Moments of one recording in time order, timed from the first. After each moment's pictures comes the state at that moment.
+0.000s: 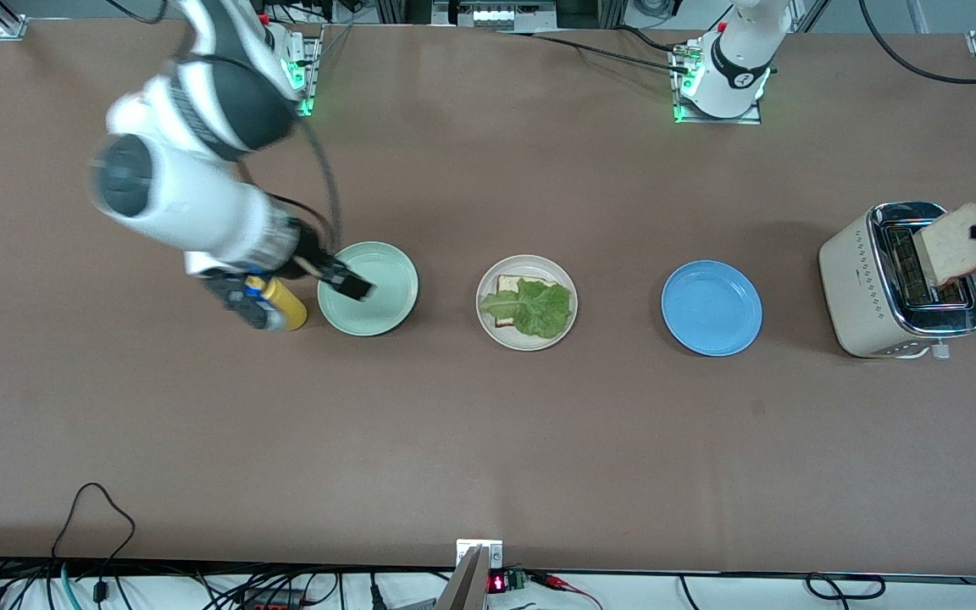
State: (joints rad) left arm 0.51 0.44 -0.03 -1.32 -0.01 1.23 0.27; right arm 0.16 0.31 0.21 -1.52 0.23 1.81 0.86
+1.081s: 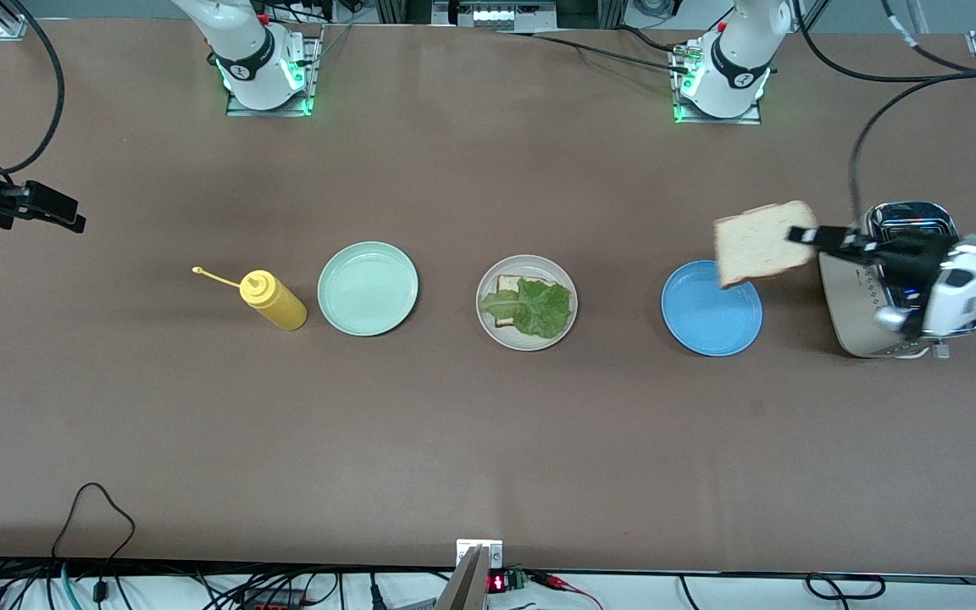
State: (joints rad) left arm 0.24 0.47 -0.16 -1.44 -0.67 1.24 0.22; right arm -0.08 0.08 0.03 -1.58 -0.02 1.57 -0.02
